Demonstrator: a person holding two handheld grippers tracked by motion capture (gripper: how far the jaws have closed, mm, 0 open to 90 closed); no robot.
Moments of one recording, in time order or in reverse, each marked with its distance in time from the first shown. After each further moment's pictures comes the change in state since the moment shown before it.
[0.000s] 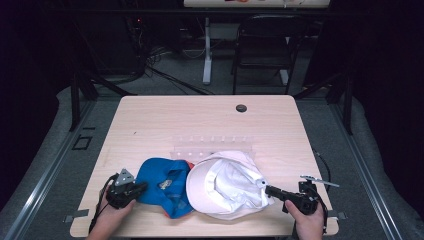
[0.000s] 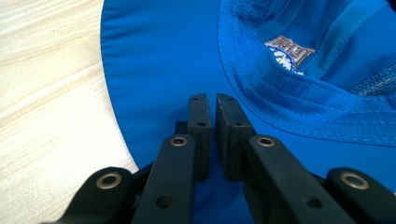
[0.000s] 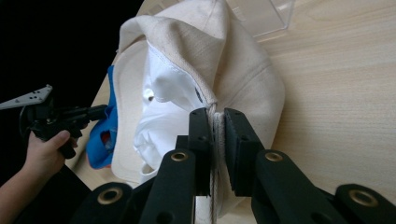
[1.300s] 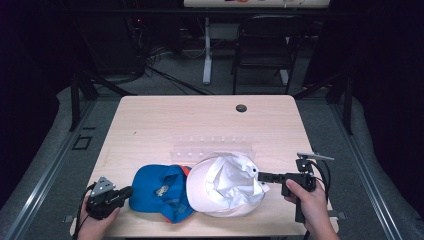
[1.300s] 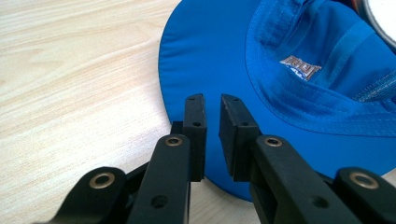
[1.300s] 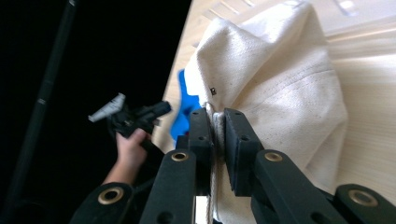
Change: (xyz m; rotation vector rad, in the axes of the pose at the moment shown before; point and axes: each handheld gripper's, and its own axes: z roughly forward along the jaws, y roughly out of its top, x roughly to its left) left arm 0.006 -0.025 -0.045 -0.088 0.041 -0.101; right arm 0.039 0.061 0.000 0.190 0.242 0.160
